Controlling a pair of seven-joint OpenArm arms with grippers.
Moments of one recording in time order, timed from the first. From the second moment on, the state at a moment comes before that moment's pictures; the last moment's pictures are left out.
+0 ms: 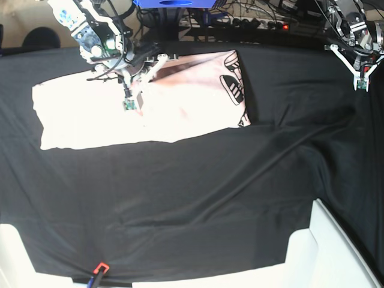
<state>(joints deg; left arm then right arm) 18.8 -9.0 -45.9 80.8 26.0 -26.3 30.1 -16.9 14.2 -32.6 99.5 20.5 -23.8 -46.9</state>
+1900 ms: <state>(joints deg) 16.8 -8.8 -45.9 80.7 25.7 -26.3 30.1 -21.2 12.0 -41.3 111.6 -16.8 -39.2 -53.5</state>
